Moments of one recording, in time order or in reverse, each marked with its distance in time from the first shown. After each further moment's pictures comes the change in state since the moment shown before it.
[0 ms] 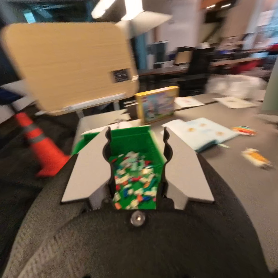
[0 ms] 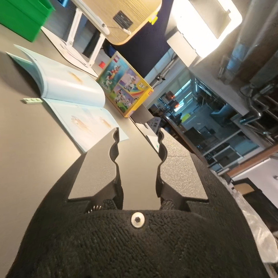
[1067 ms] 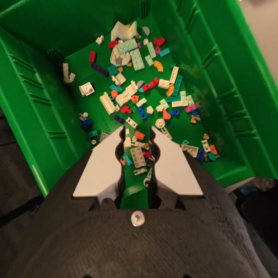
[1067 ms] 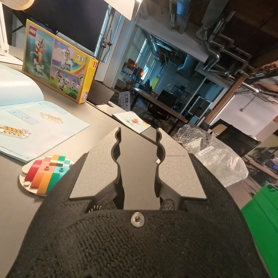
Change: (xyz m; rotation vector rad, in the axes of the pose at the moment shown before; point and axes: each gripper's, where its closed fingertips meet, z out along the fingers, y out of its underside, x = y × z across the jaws) left arm -0.047 0.170 0.007 -0.942 0.304 0.149; right arm 0.066 0.049 -0.011 -0.184 0.322 0.233
